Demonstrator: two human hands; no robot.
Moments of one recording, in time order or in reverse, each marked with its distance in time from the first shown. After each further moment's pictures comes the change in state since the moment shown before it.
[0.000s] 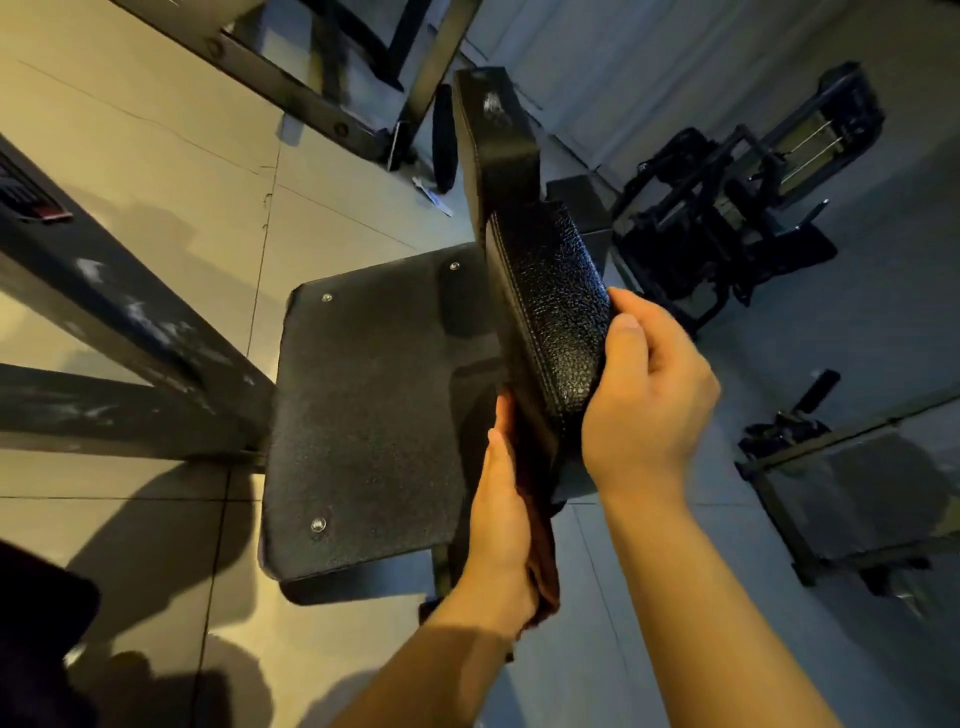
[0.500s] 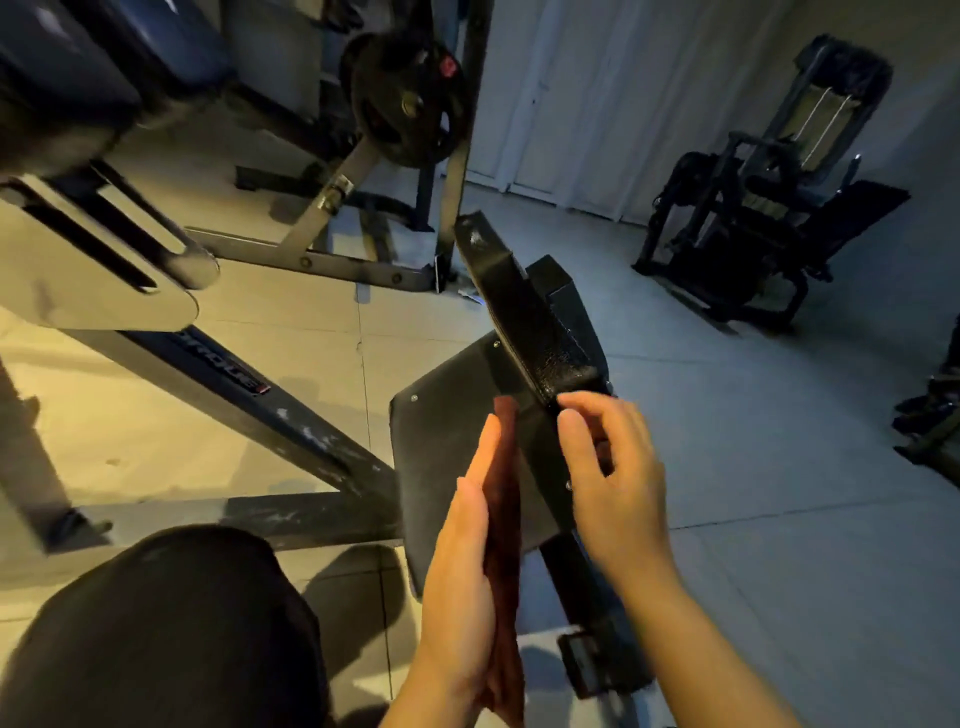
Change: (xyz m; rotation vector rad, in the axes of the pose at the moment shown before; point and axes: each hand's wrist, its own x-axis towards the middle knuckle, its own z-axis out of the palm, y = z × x) left_hand -0.155 0.096 -0.001 0.565 -0.173 0.293; right_hand -0.094 -0.039 -0.055 0.302 -0.158 0.083
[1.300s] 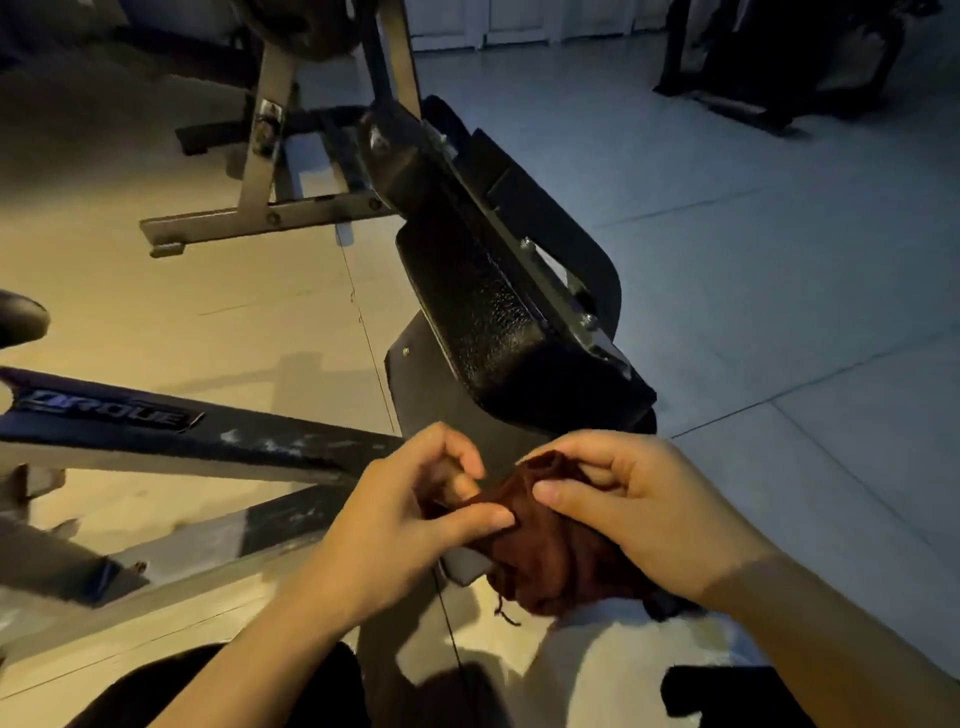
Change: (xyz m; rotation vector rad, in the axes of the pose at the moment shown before) left_hand 0.104 -0.008 -0.042 0.992 -0.381 -0.039; right_hand 0.025 0.085 -0.033 0.372 -0.562 0.439
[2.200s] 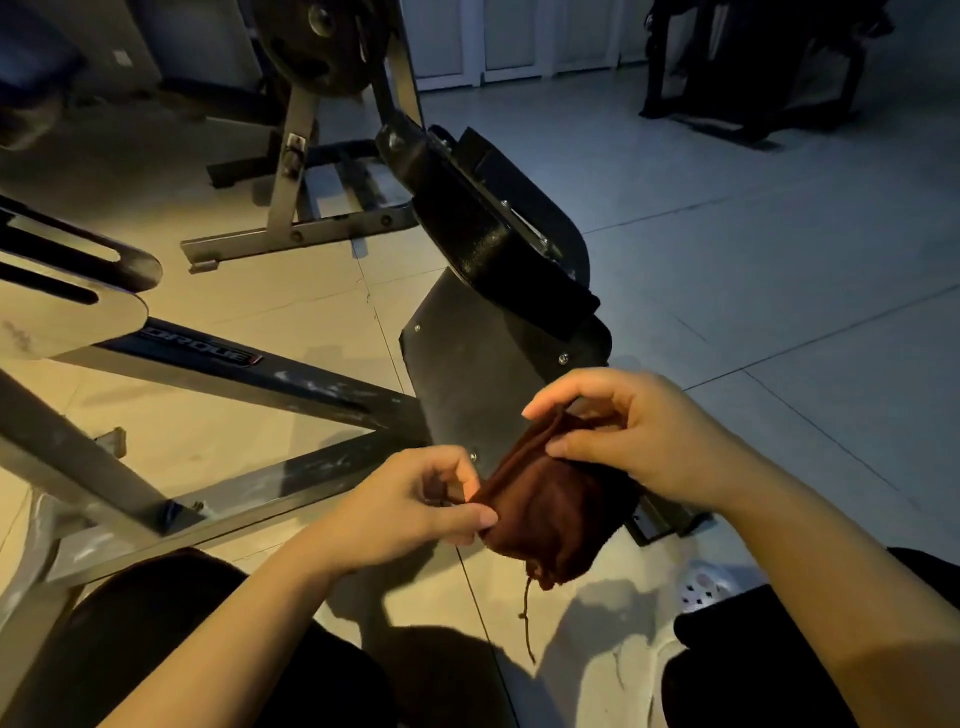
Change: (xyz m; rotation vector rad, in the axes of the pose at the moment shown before) left_hand -0.109 0.015 0.018 -0.006 -0.326 -0.135; right_hand -0.105 -0.012 0.017 -0.186 -0.033 -0.172
